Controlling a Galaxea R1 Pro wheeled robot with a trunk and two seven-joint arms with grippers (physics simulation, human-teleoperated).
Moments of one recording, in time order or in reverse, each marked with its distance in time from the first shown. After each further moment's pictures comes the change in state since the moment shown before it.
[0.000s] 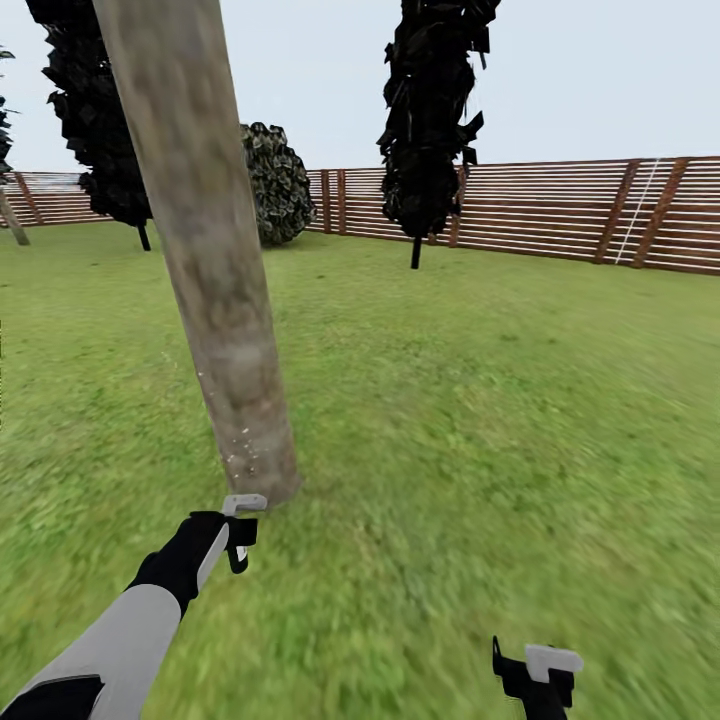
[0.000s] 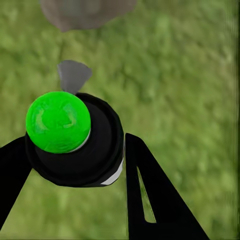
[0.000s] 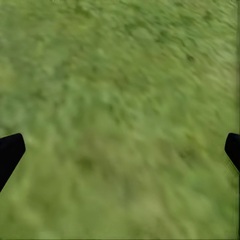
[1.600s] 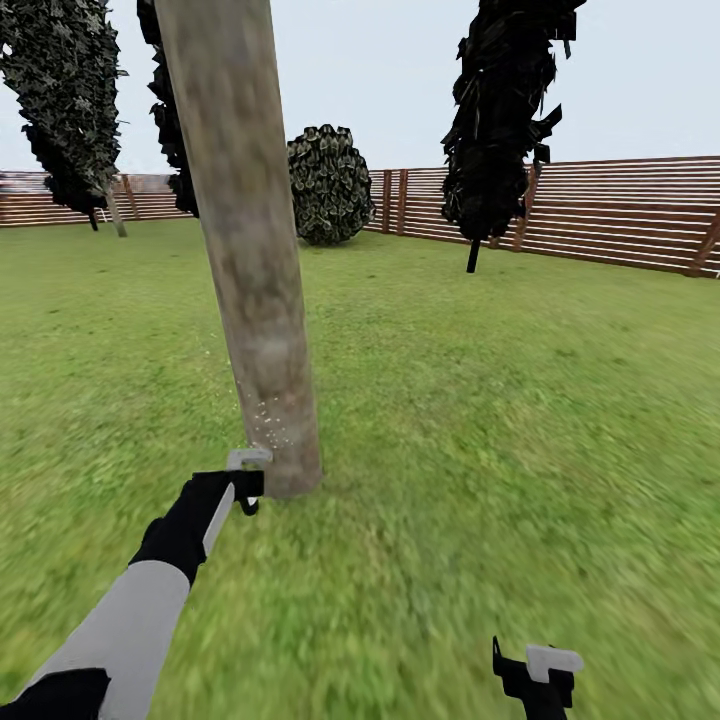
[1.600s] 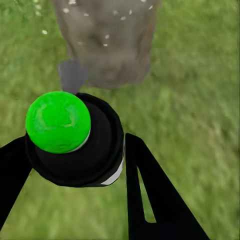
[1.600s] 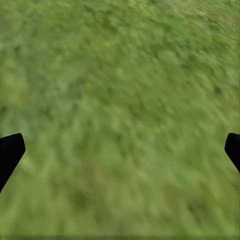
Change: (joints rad) left arm -0.037 -0.032 -0.007 -0.213 0.000 0.041 0.000; right arm 0.000 0.000 0.000 0.001 0.000 0.000 0.000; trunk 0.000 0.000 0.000
